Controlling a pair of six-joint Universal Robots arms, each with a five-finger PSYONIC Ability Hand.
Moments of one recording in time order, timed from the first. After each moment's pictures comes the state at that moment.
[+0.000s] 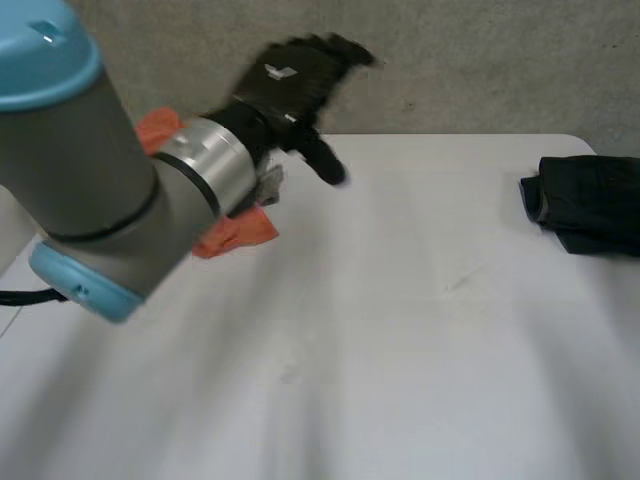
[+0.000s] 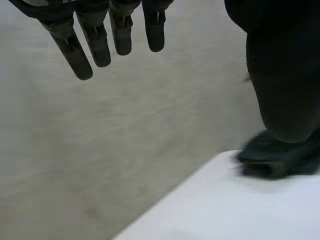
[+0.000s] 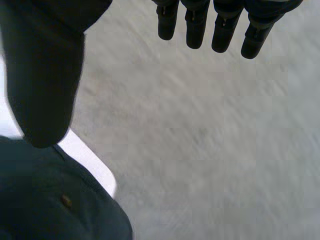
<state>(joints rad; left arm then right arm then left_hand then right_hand) 4.13 -1.96 -1.08 3.16 -1.39 3.21 1.45 -0.94 1.12 -0.35 1.33 2.62 0.23 0.23 0.23 0.22 0.05 0.23 0.21 0.21 0.21 0.05</state>
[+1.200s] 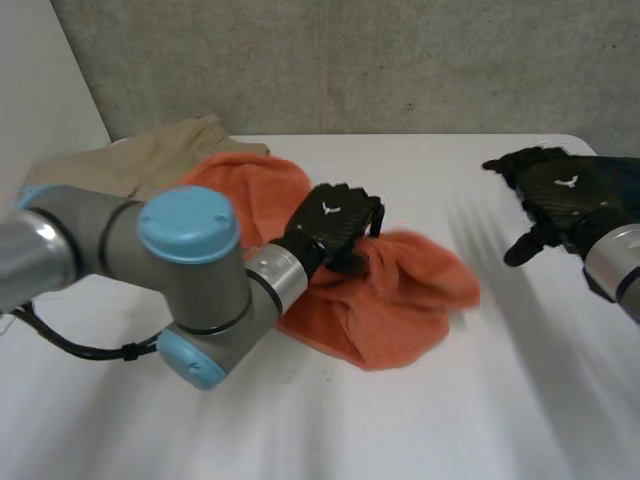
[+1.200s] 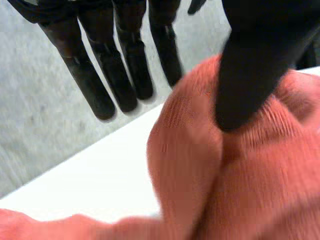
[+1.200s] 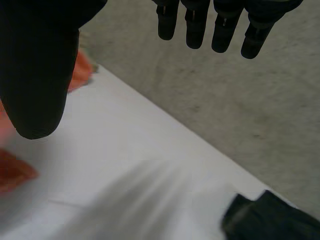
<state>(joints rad) 4.04 -2.27 -1.20 3.38 -1.34 3.25 1.67 -1.36 1.71 -0.21 1.18 2.83 0.62 0.76 0.77 0.77 0.54 0.23 0.21 0.21 0.21 0.05</state>
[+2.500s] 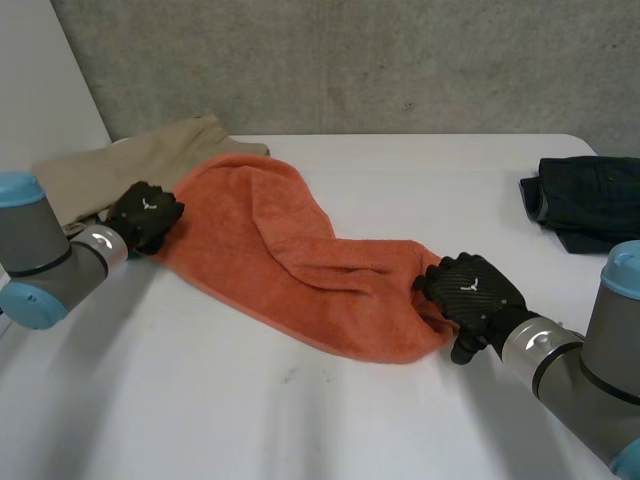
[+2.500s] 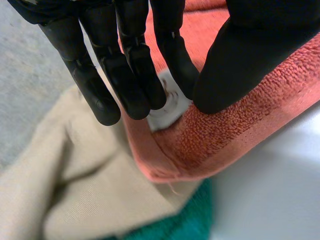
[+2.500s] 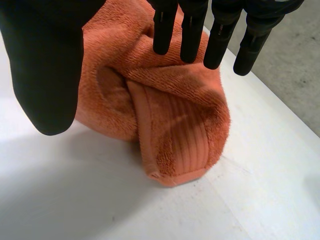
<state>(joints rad) 4.66 -2.42 -1.15 3.32 -1.11 3.92 1.89 -1.24 1.85 -0.20 1.28 2.58 1.16 1.19 1.19 1.20 0.98 0.38 0.35 0.37 0.37 0.21</state>
